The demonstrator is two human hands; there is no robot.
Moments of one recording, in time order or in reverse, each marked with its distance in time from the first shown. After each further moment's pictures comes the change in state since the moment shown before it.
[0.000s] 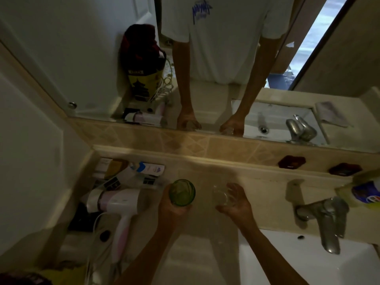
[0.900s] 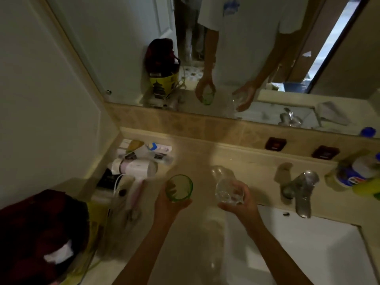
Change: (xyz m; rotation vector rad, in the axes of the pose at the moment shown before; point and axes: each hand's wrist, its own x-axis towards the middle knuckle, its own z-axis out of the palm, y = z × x) left_hand -0.153 0.032 -0.028 -0.269 0.089 -0.148; right_hand -0.123 0.000 -0.080 0.142 -0.157 -0.003
